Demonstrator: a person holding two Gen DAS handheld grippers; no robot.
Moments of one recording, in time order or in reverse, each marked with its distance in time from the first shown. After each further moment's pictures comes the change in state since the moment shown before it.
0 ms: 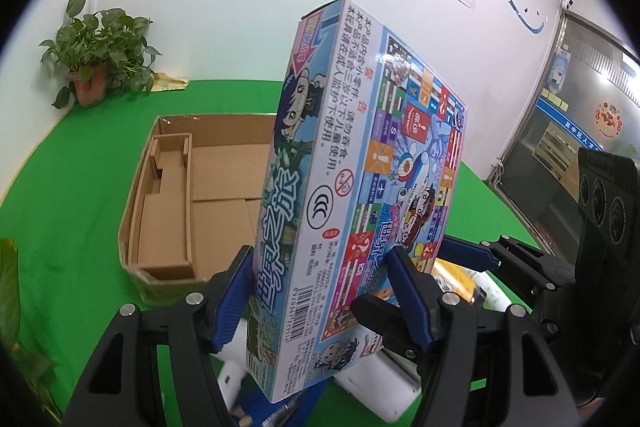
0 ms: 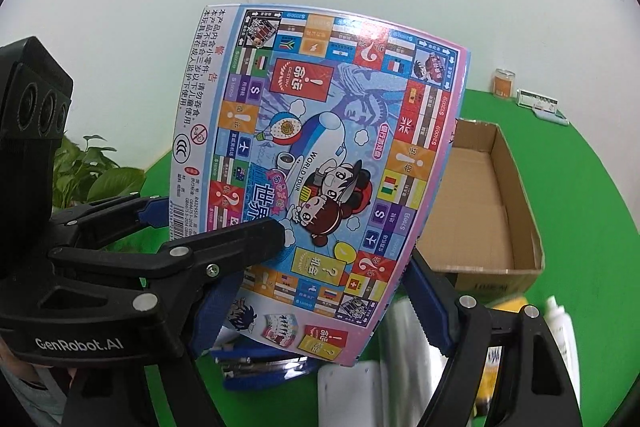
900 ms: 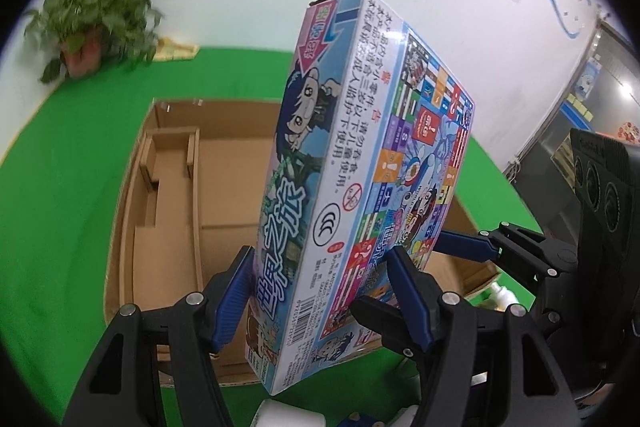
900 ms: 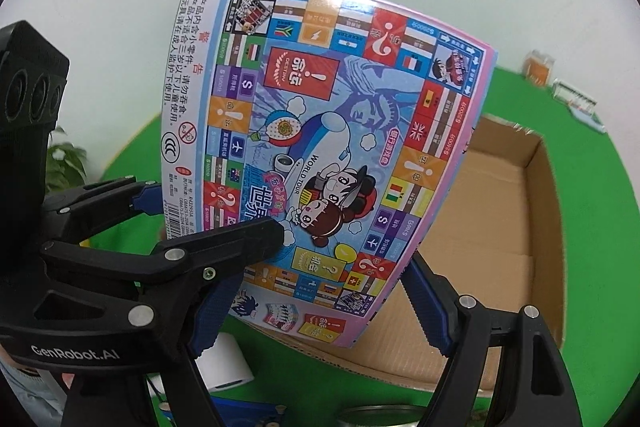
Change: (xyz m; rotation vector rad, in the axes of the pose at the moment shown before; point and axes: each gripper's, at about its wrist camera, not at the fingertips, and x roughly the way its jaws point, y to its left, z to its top) left arm 0.096 0.059 0.053 -0.082 0.160 0.026; right arm 0.128 -0.006 0.055 -0.053 0.227 0.042
